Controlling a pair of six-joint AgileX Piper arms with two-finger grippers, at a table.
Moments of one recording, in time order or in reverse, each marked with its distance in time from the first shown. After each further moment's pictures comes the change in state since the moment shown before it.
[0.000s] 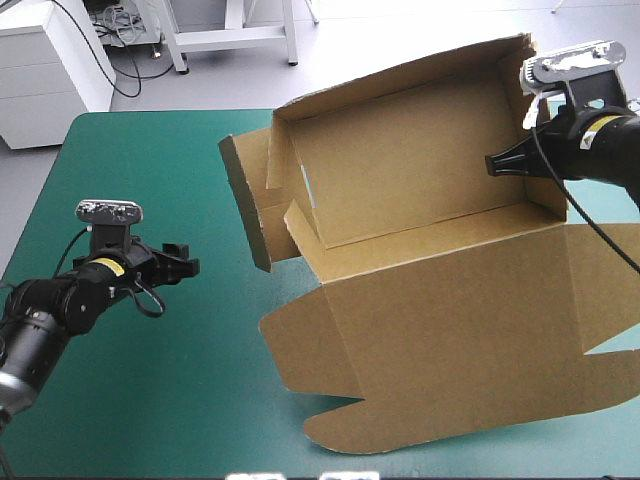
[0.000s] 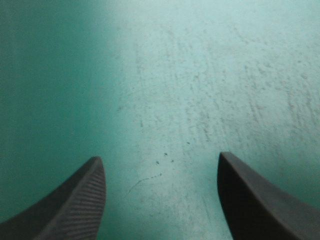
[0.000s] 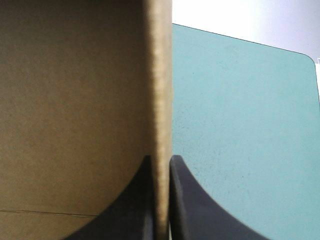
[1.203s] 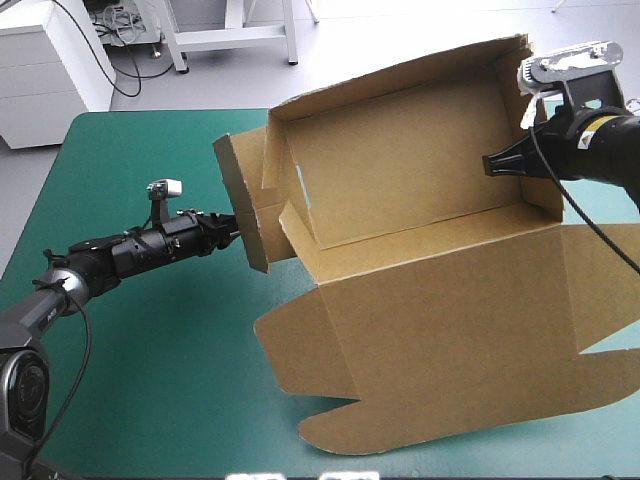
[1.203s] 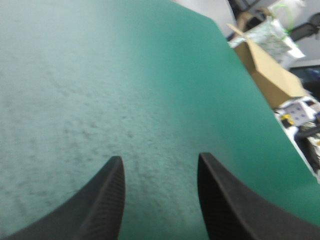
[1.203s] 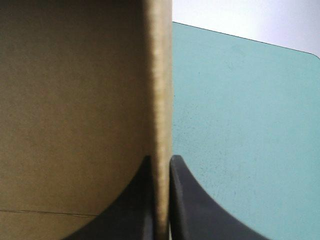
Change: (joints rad) left arm 0.198 0.552 -0.036 -1.553 0.396 1.412; right arm 0.000 0.004 0.000 0.019 0.000 0.000
